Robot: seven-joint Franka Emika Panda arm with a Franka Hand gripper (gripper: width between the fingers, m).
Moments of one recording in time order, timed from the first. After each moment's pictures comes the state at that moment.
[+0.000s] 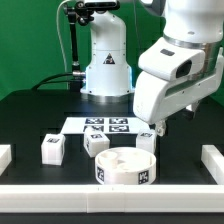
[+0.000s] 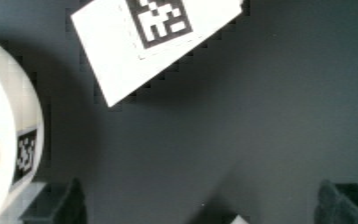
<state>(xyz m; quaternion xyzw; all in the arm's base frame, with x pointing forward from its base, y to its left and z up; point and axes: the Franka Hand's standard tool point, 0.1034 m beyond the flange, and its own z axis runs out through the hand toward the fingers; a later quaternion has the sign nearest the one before) 0.521 0.089 0.061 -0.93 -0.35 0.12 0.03</state>
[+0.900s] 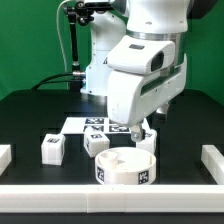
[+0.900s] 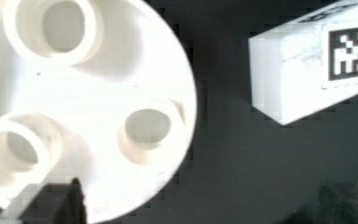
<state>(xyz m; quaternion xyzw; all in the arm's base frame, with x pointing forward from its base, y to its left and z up) 0.555 0.036 0.065 -0.89 -0.45 0.05 0.02</state>
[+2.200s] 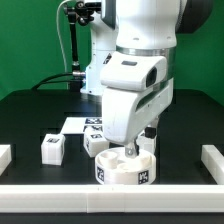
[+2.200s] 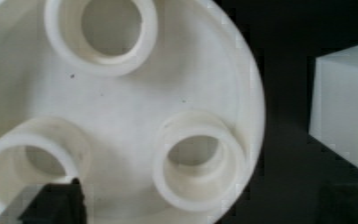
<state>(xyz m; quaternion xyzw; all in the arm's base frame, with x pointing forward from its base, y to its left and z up) 0.568 0.022 0.038 -0.87 -0.49 0.03 0.02</state>
